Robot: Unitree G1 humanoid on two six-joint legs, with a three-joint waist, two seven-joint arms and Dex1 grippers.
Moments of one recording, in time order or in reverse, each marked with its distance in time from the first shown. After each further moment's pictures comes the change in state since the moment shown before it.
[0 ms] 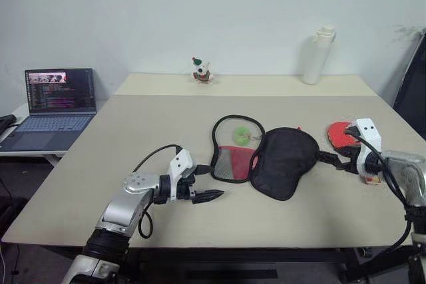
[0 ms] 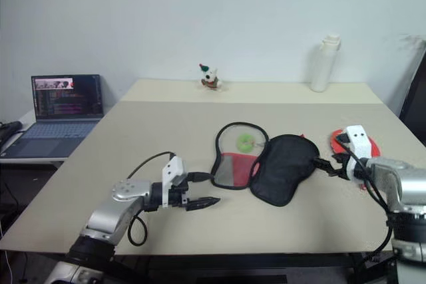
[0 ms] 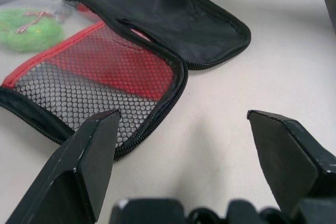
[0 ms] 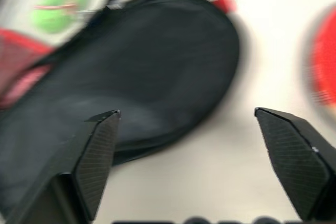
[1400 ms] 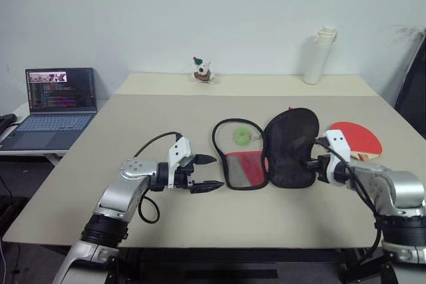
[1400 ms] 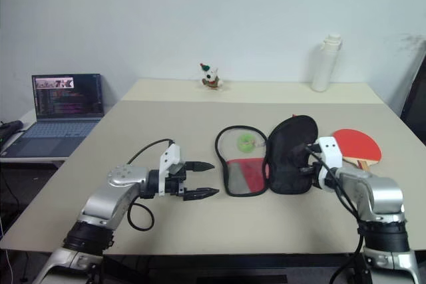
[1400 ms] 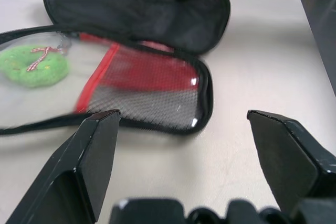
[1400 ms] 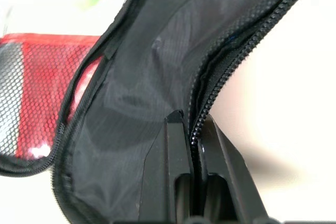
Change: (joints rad) left arm -0.090 0.031 0.009 0.014 -0.023 0.014 -0.065; right arm -0.173 -0.058 0.171 0.310 -0.013 -0.086 0.002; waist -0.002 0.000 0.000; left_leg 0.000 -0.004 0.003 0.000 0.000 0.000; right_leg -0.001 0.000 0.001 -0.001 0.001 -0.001
